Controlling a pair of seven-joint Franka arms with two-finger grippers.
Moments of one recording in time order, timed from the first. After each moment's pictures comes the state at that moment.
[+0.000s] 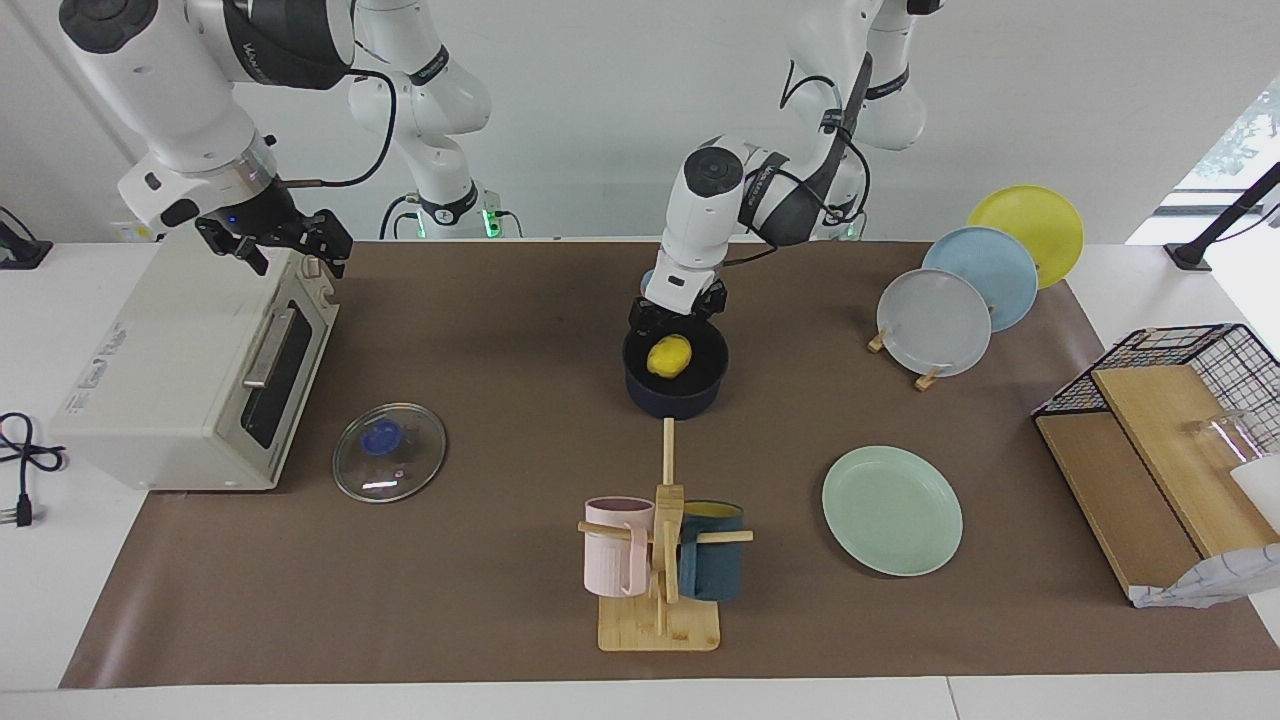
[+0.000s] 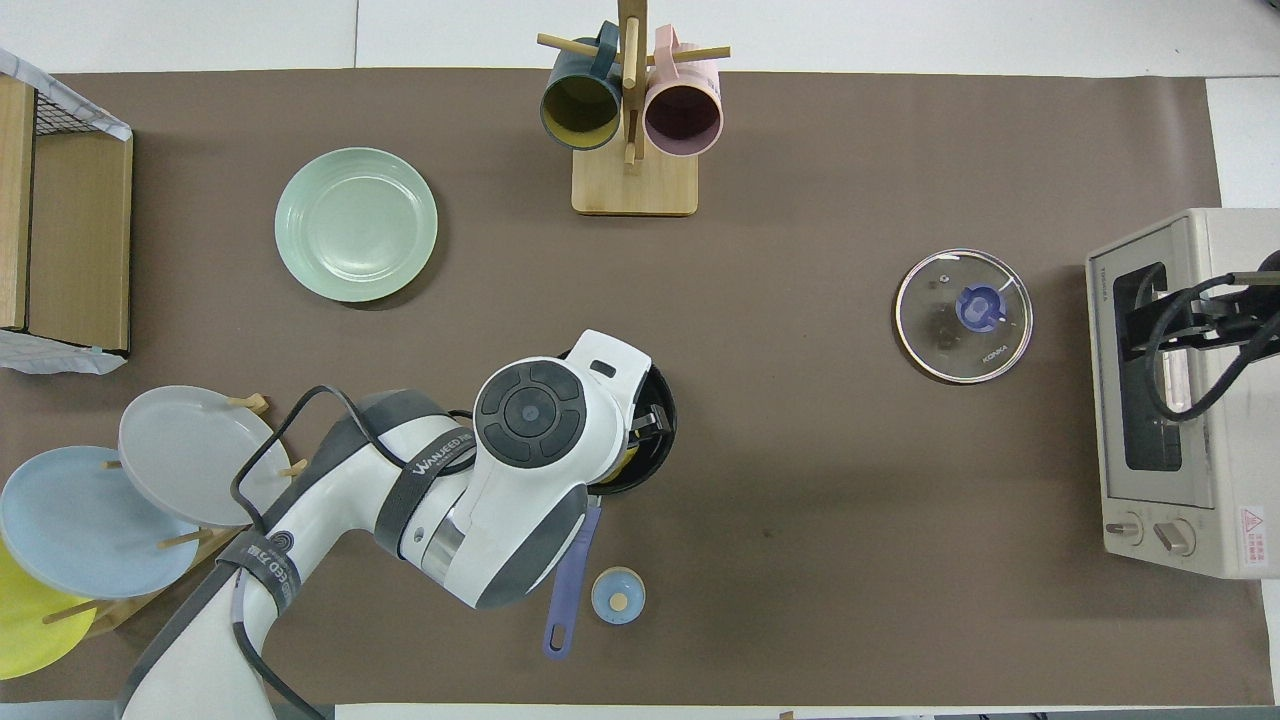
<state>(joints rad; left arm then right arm) -0.70 0.15 -0.06 -2.04 -0.12 2.20 -0.94 -0.02 -0.01 -0.03 -1.63 -0.04 1.48 0.00</state>
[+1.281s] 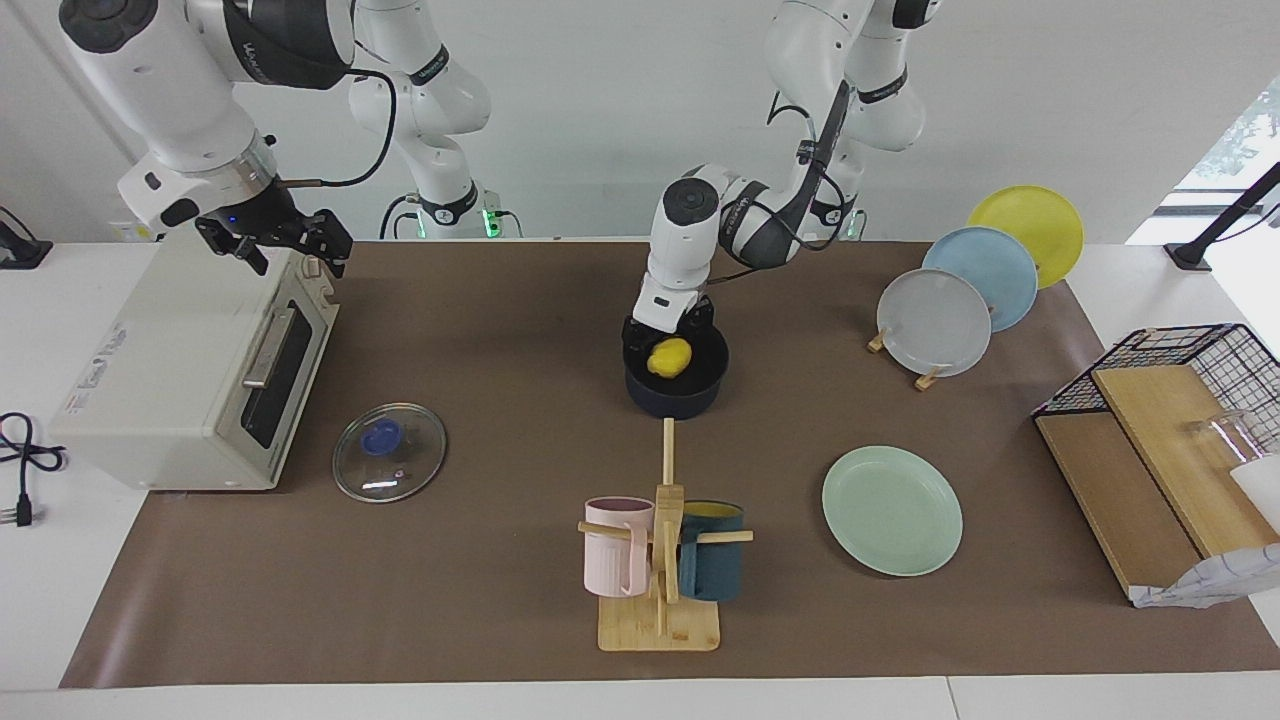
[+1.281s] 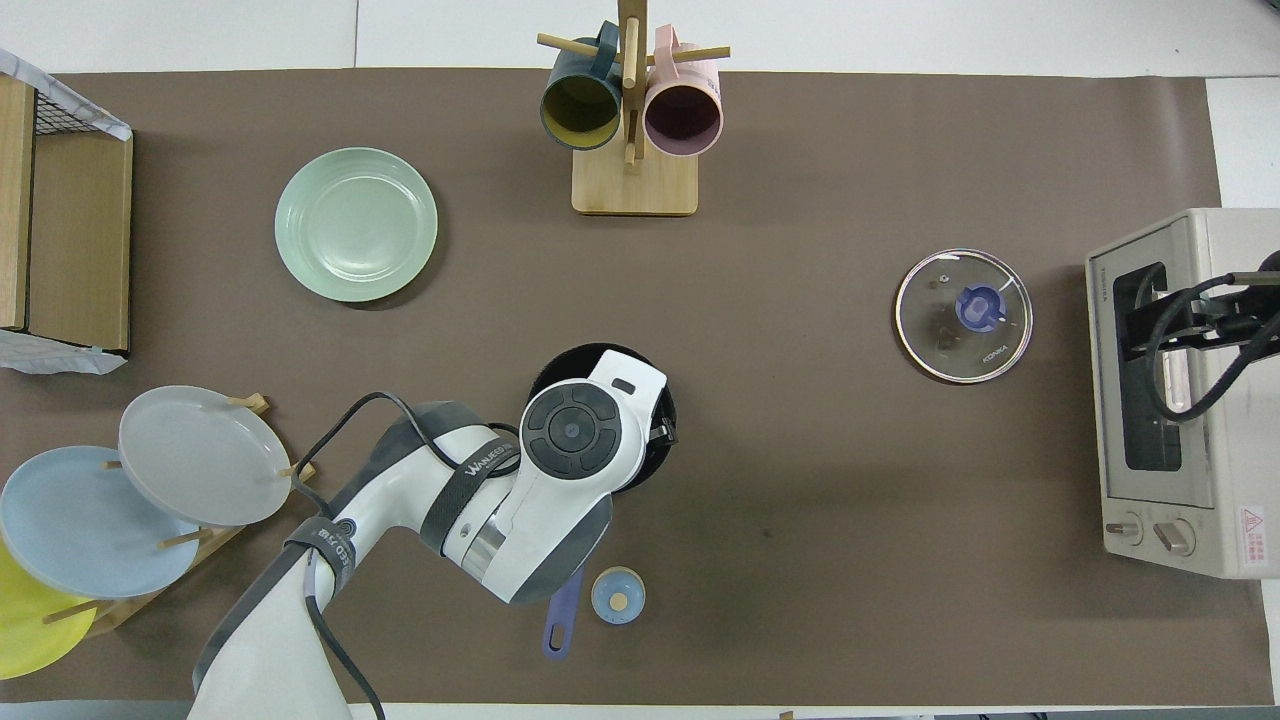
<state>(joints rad) -0.74 0.22 -0.05 -2.07 -0.09 2.28 -0.98 -0.02 -0.01 -0.03 -1.63 -0.04 1.48 0.00</state>
